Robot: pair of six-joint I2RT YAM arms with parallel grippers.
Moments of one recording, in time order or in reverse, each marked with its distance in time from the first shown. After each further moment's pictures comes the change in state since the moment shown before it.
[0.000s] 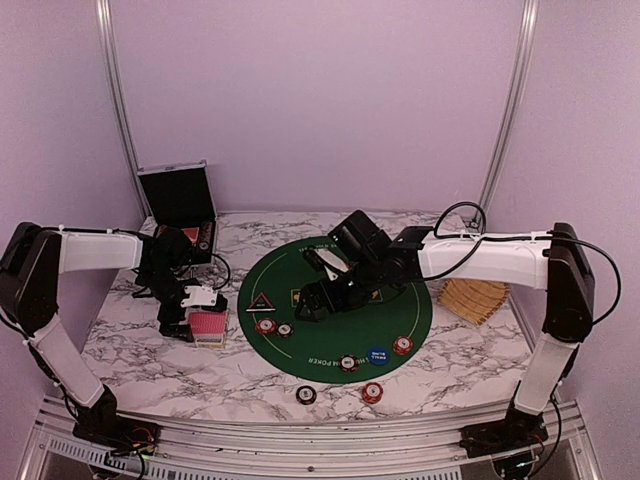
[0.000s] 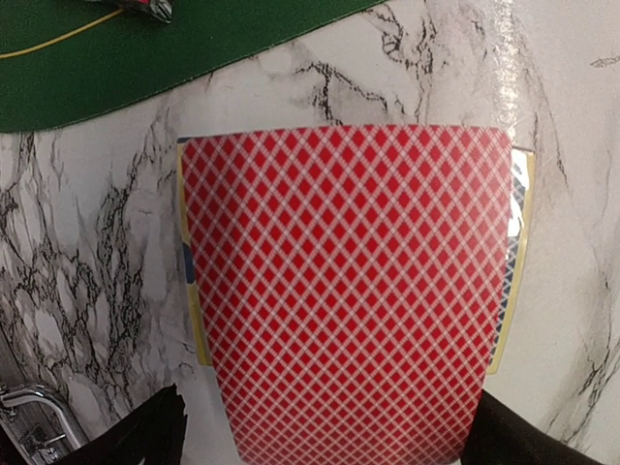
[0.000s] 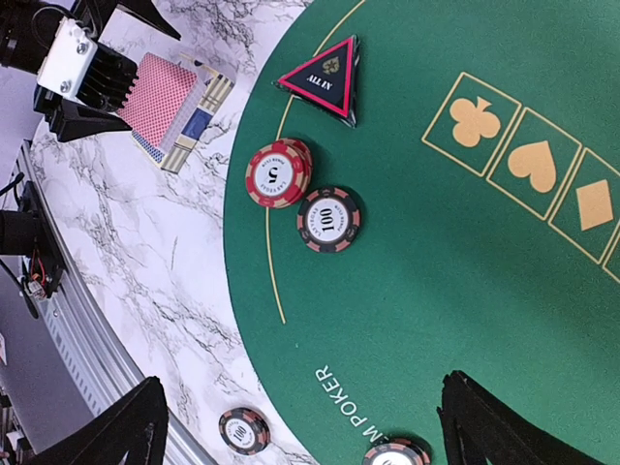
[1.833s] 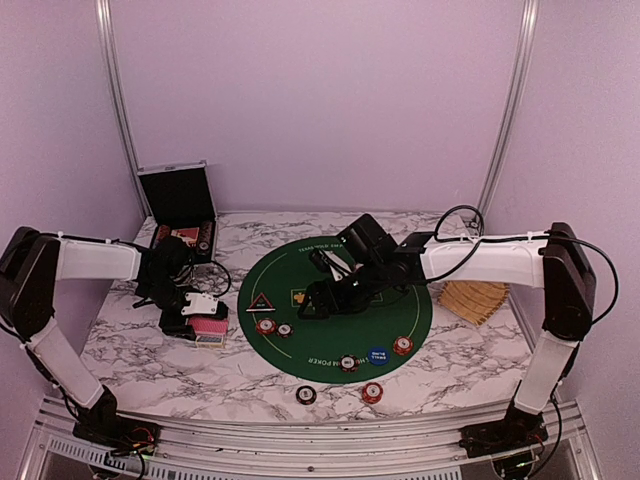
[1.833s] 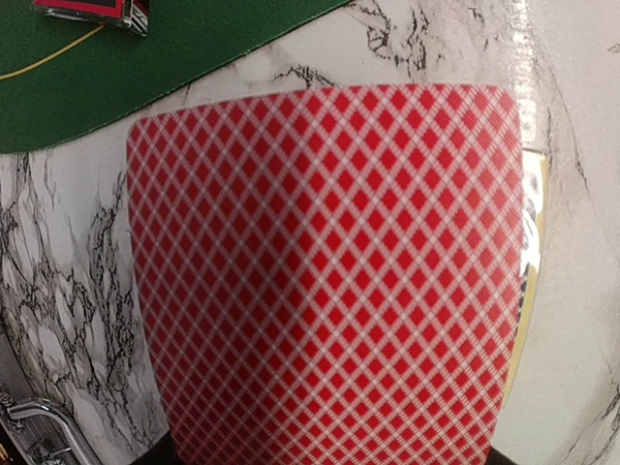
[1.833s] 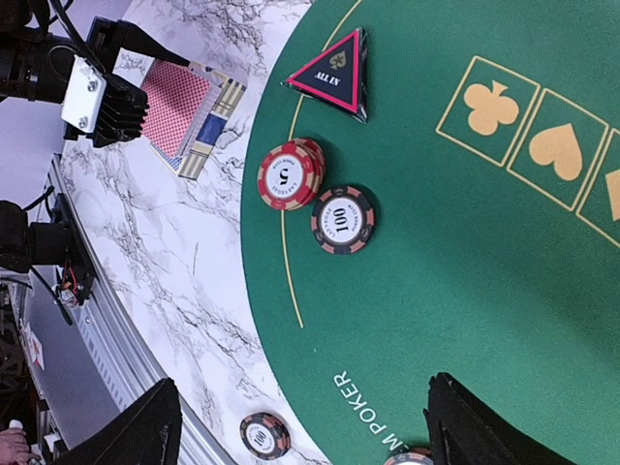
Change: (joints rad) left arm -0.014 -0.032 -0.102 0.135 -0.004 0.028; right arm -0.043 -0.002 -0.071 0.100 -0.106 0.053
